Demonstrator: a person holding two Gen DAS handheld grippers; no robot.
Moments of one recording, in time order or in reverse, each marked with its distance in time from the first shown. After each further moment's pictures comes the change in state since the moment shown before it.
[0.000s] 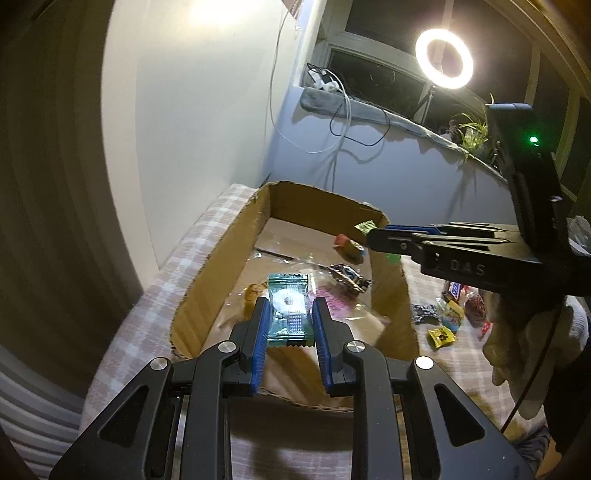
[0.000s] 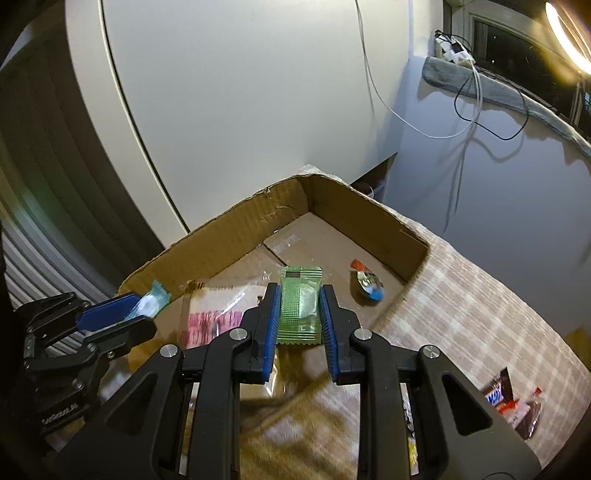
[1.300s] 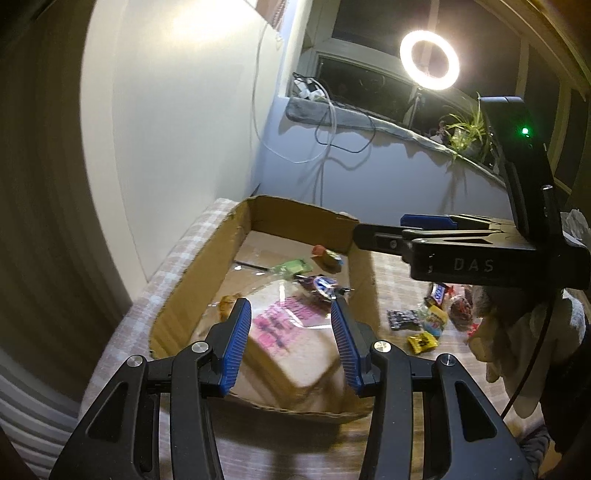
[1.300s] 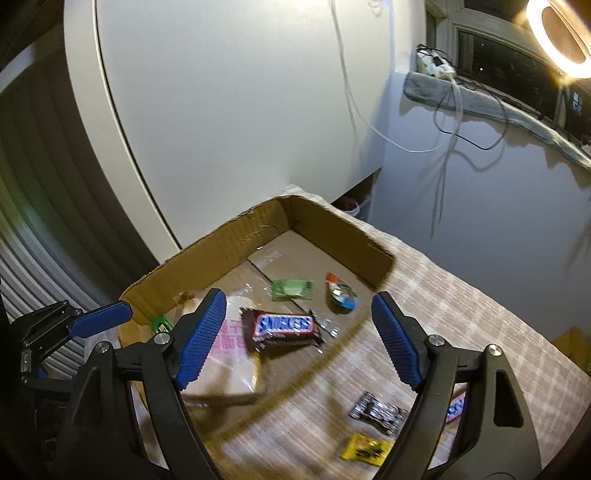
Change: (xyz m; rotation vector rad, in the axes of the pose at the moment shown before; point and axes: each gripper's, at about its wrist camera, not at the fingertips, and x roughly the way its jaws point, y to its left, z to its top) left arm -0.011 -0.029 0.004 0.041 -0.032 -0.013; right arm -0.045 -0.025 -0.007 0.035 -0.078 -0.042
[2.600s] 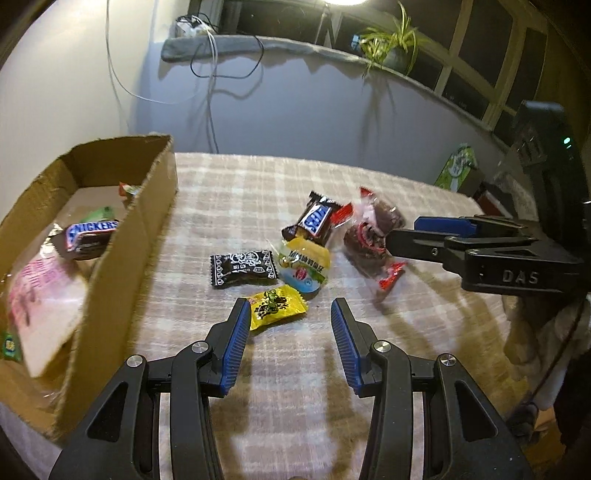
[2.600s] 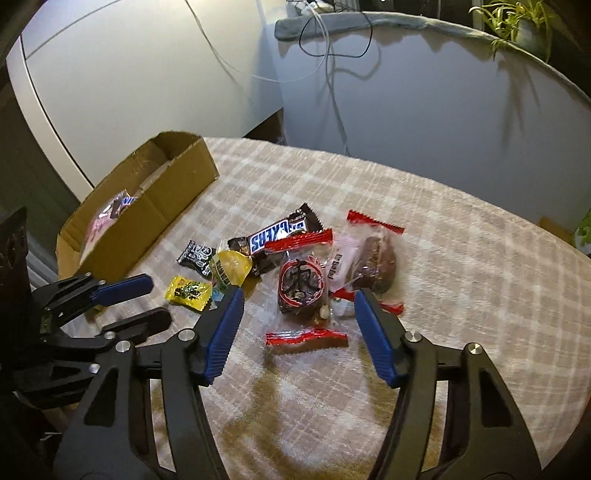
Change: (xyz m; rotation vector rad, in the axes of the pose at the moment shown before) left arm 0.088 -0.154 -0.044 0.172 0.230 -0.186; right arm -0.055 -0.152 -0.133 0.238 0.123 -0.066
